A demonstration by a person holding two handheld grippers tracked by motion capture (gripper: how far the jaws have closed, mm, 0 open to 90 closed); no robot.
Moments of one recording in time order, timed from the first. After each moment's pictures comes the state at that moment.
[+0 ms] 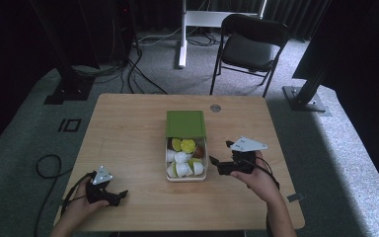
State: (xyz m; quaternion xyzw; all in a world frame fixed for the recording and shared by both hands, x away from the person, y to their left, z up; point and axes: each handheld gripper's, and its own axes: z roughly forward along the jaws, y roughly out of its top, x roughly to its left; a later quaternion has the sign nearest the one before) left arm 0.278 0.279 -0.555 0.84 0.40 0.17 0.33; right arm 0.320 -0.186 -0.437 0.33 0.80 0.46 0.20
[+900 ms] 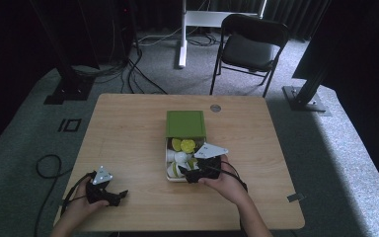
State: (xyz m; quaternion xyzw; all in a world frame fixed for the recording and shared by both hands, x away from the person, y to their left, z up) left arm 0.278 0.279 -0.555 0.84 0.40 0.17 0.33; right arm 0.315 -0.099 -0.460 0.28 0.83 0.46 0.17
